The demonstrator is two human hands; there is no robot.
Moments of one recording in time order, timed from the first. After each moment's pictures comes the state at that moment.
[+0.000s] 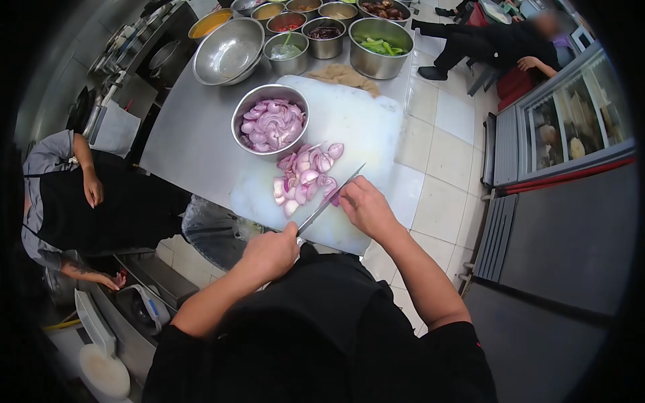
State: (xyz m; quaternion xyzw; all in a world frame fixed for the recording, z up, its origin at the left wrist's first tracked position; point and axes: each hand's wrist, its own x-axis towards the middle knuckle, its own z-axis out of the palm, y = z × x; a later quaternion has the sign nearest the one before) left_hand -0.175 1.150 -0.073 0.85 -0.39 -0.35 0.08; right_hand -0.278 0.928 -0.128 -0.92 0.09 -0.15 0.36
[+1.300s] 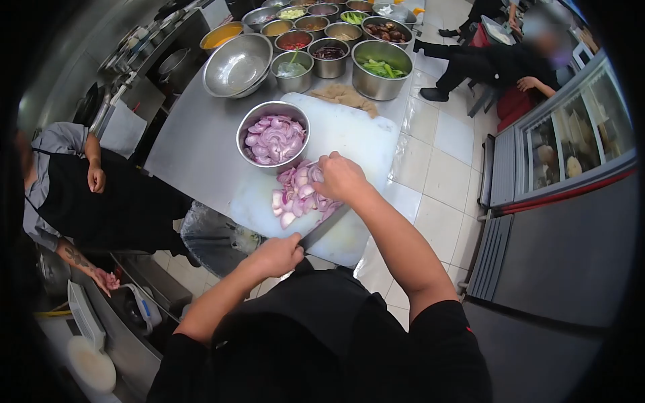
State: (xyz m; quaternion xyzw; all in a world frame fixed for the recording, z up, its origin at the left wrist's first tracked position) left_hand -0.175 1.147 -0.105 0.82 -0.38 -0.42 0.11; right_hand -0.173 0.904 -0.102 -0.97 0.12 0.06 0.20
